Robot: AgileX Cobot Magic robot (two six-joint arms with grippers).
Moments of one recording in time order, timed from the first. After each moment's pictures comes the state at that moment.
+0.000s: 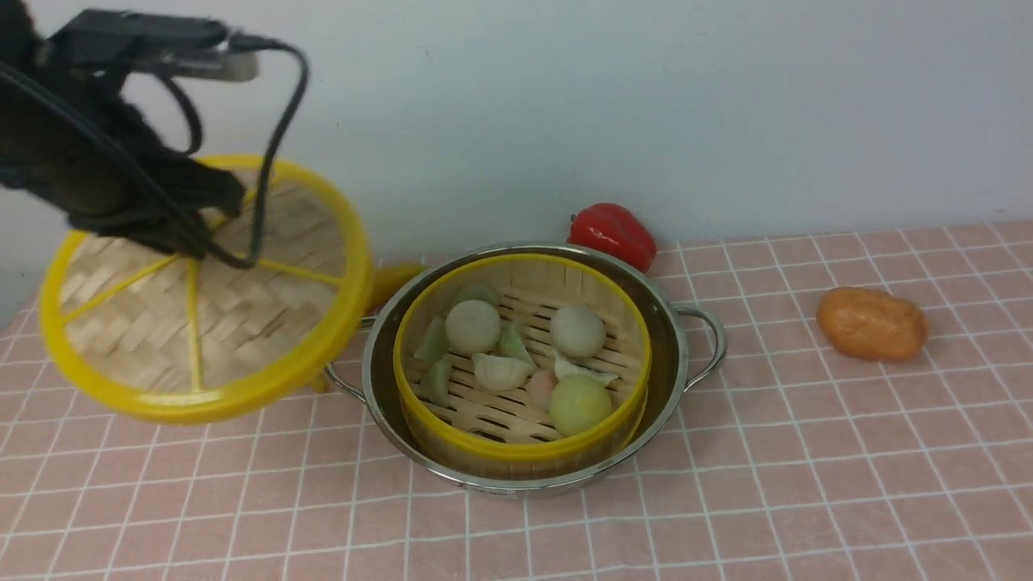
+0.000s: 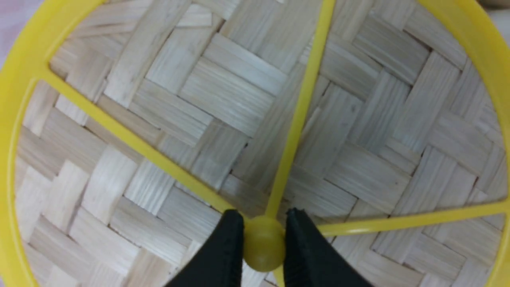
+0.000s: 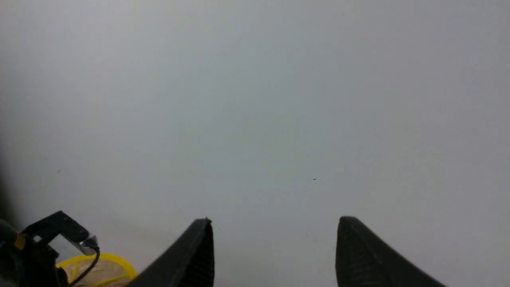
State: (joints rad) right arm 0.46 1.08 -2.11 -0.02 1.23 0.13; left arm -0.13 1.62 -1.59 -0.01 1.21 0.12
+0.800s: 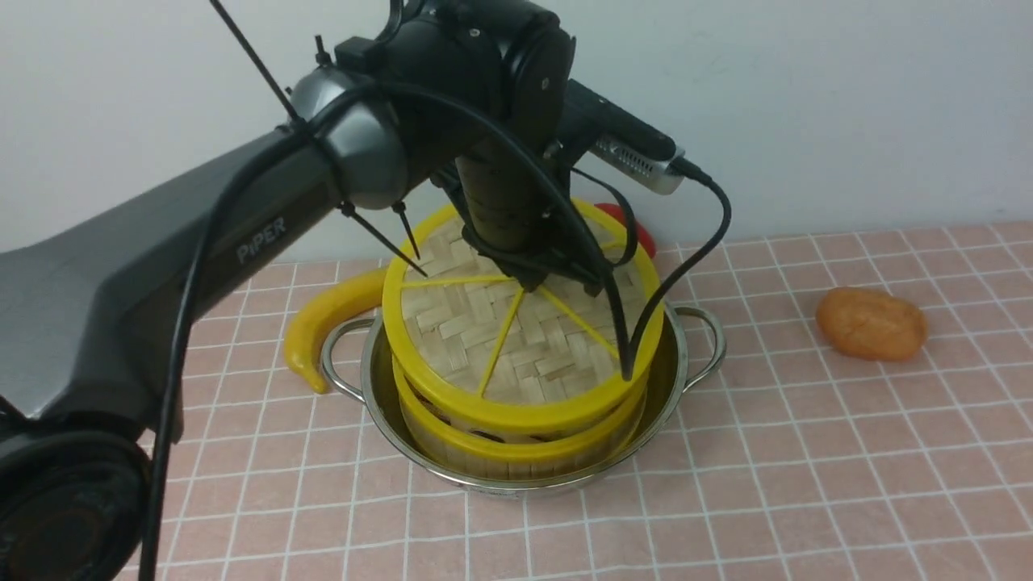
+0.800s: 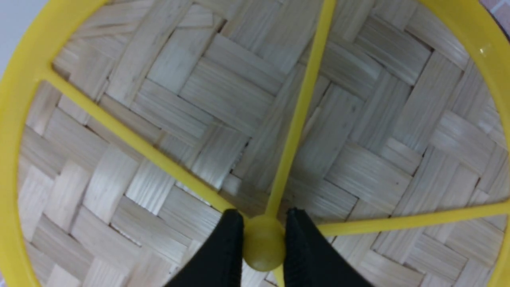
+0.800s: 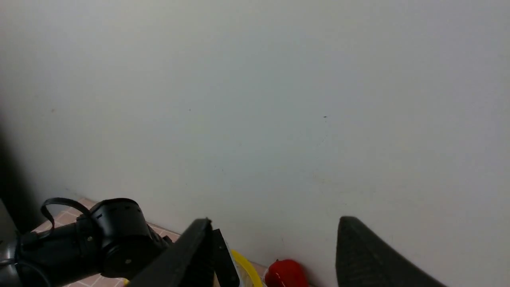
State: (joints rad) right arm 0.46 1.08 -1.97 0.00 1.24 0.13; left arm -0.60 2.07 -1.94 0.21 1.21 0.06
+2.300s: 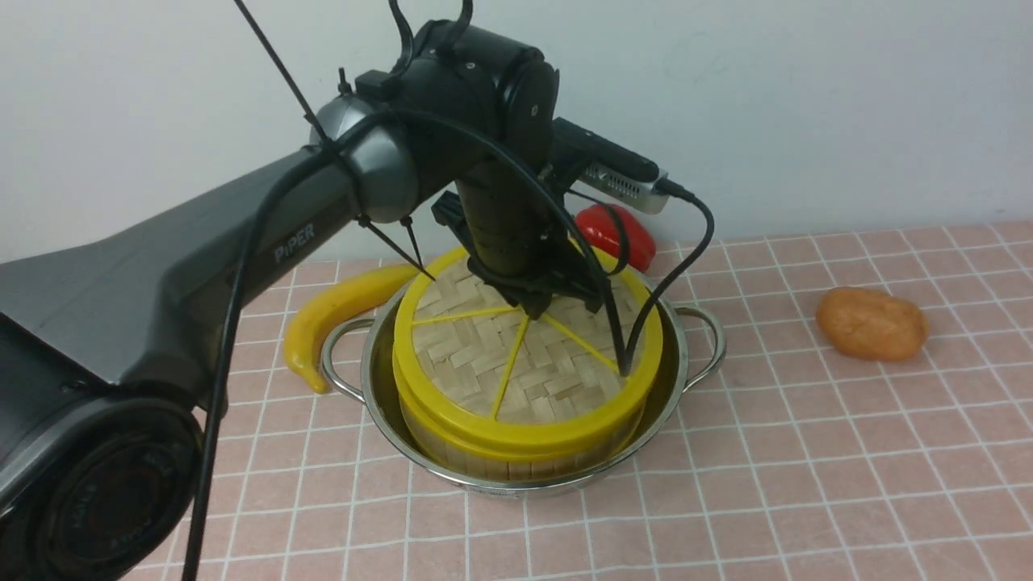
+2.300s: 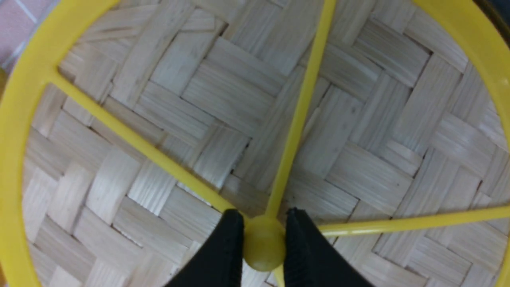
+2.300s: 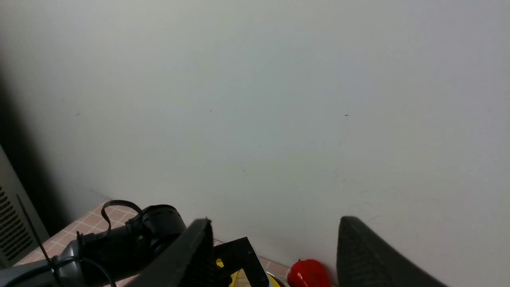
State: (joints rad) right arm 0.46 1.08 -1.97 0.05 1.24 0.14; left arm -0.55 2.14 -1.95 0.12 1.18 0.06
